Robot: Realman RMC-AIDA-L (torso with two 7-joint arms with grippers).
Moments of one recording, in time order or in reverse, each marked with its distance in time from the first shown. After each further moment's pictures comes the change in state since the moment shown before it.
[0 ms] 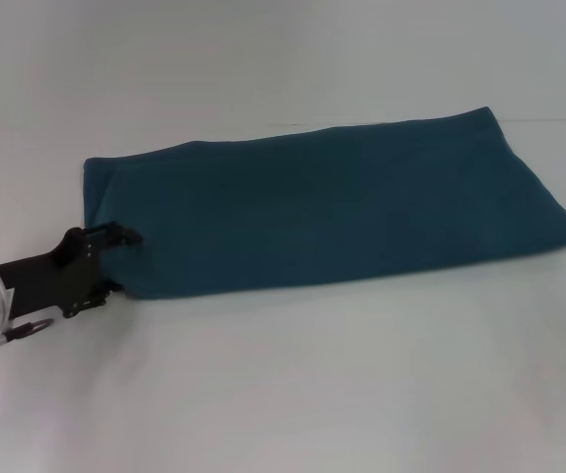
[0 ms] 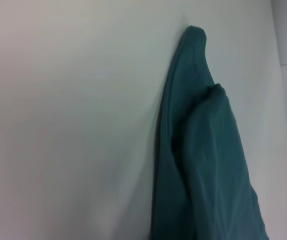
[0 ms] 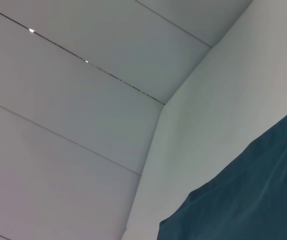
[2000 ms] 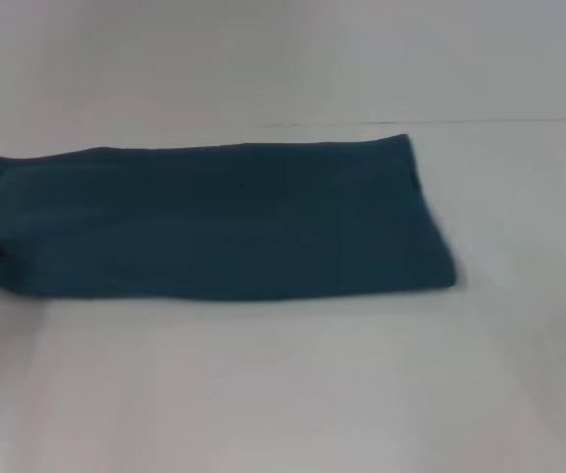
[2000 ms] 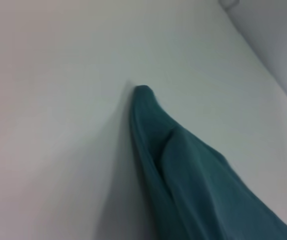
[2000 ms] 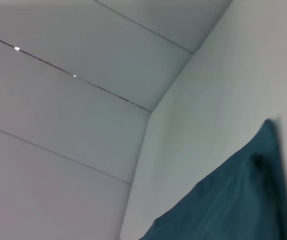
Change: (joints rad) left arm 0.108 0.039 -0.031 0.203 0.034 -0.037 0.268; right arm -0.015 0.002 0.020 0.051 -0.006 0.032 0.004
